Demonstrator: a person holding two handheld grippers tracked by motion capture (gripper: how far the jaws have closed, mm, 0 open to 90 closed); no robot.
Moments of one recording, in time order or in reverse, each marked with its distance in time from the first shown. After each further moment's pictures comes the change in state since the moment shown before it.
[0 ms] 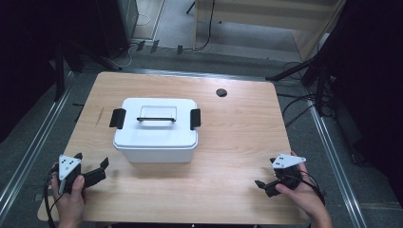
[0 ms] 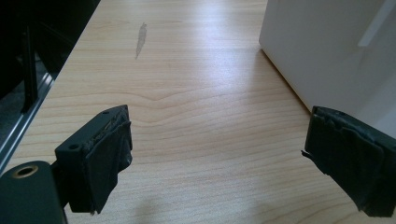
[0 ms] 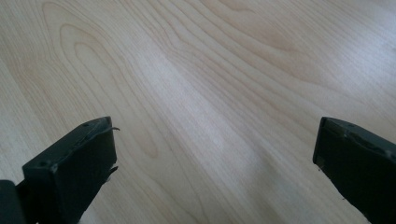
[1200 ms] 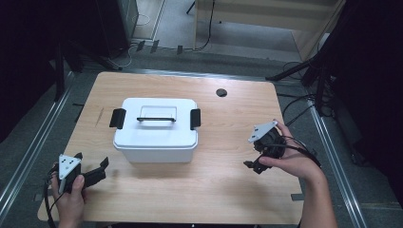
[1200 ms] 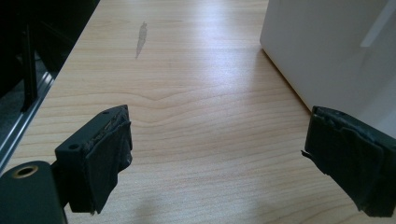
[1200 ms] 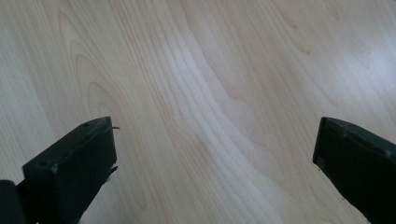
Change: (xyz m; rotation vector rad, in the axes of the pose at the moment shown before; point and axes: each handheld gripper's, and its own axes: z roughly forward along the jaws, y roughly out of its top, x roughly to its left) left arm 0.000 0.000 0.001 -0.002 0.002 -0.003; right arm 0.004 0.126 -0.007 0.230 0.044 -0.254
